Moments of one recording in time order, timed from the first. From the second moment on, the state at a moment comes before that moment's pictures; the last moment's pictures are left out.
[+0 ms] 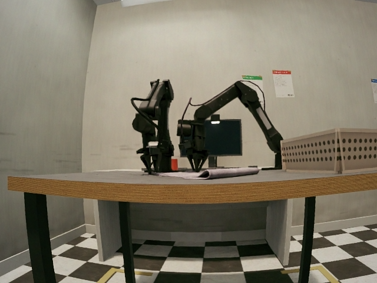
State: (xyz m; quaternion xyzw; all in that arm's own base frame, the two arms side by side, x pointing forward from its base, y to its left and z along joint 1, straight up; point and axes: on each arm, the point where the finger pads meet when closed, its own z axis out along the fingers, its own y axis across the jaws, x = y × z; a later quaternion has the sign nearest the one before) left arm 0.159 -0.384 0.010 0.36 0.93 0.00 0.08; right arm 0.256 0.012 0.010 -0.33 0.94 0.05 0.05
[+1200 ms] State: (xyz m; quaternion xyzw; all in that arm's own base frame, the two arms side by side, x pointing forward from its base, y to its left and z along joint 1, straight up) left arm 0.163 -0.395 0.041 0.36 0.93 -0.02 0.08; right arm 0.245 0.004 0.029 -0.33 0.94 0.04 0.06
